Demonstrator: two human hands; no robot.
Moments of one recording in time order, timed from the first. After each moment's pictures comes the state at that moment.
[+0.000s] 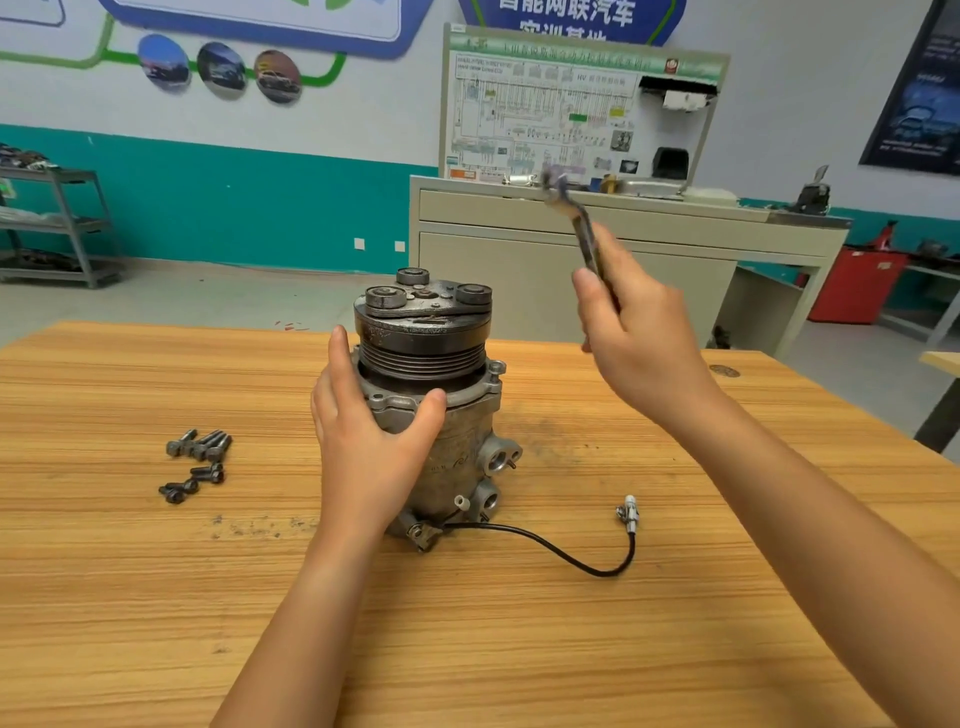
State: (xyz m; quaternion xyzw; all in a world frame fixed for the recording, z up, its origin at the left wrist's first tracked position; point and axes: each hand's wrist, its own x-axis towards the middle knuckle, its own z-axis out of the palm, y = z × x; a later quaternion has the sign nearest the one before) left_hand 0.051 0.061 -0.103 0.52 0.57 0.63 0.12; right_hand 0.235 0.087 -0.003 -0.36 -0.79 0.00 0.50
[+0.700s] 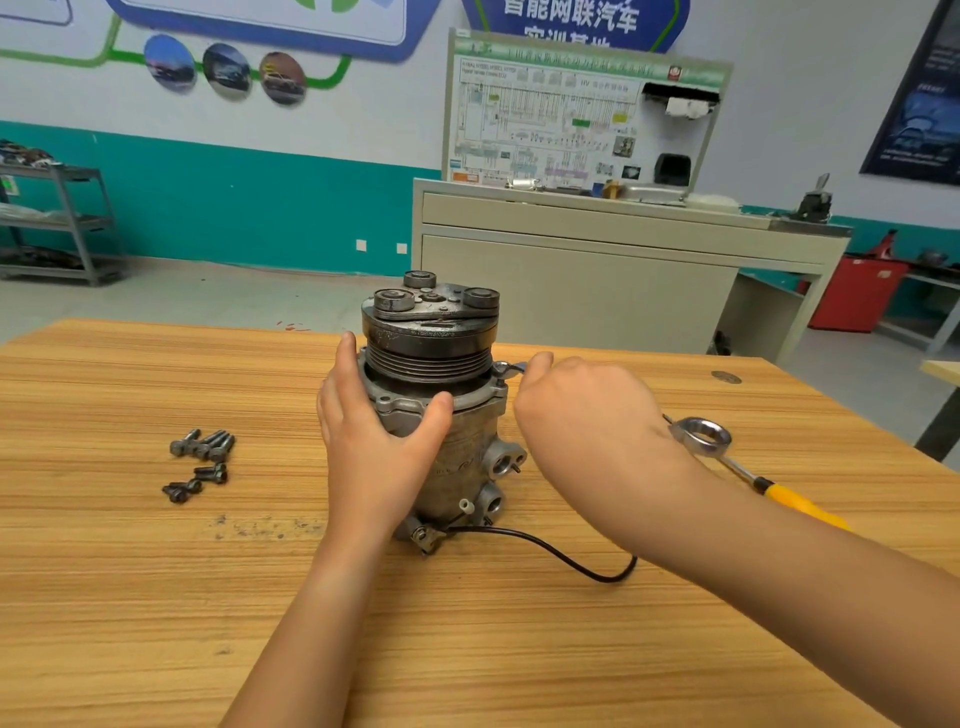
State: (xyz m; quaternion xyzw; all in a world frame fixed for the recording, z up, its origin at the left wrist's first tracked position) left_hand 0.052 0.063 -0.105 0.51 0.56 0.64 0.11; right_hand 0.190 0.031 0.003 -0.53 -0.81 -0.24 -0.09
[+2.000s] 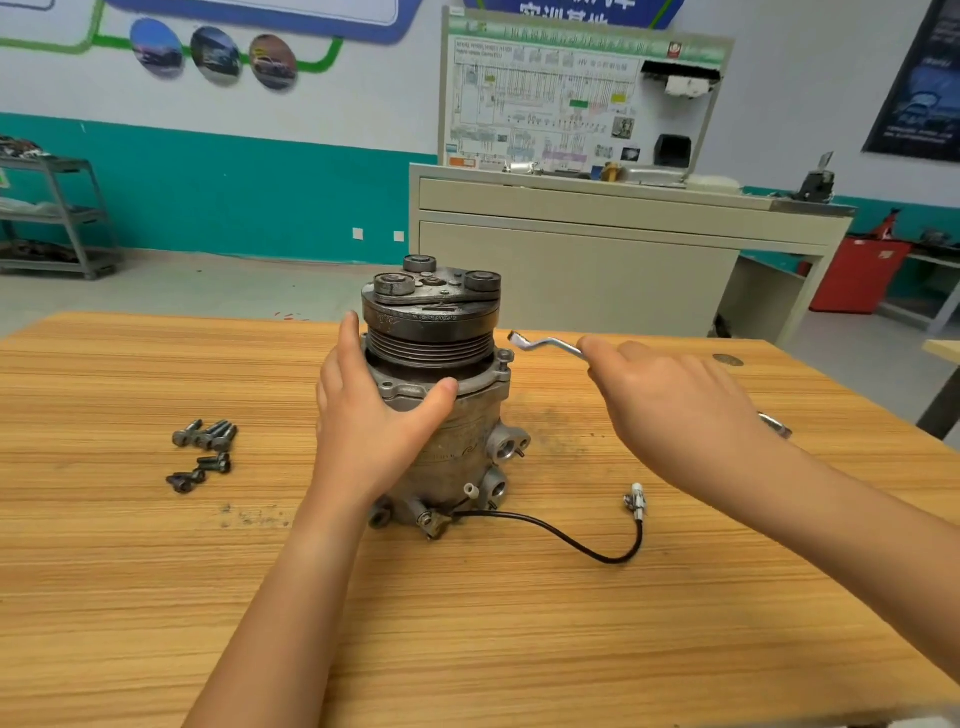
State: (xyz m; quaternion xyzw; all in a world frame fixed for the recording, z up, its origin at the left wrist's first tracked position) left_hand 0.037 0.066 -0.092 0.55 0.61 0.56 0.13; right_hand 0.249 0.050 -0.025 -0.52 -0.80 -0.28 0.09
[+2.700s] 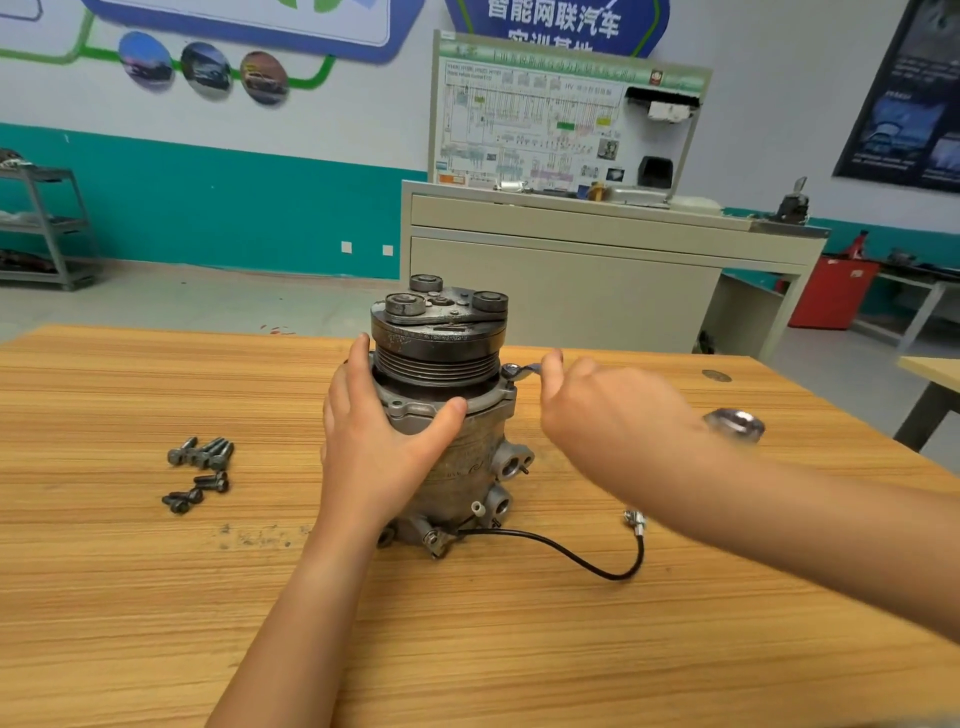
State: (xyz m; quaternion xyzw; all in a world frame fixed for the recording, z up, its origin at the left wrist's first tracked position) left_hand 0.035 0.068 -0.101 0.56 0.59 0.58 0.10; right_hand 0.198 0.038 -0.006 -0.50 -0.79 -0.34 -0.13
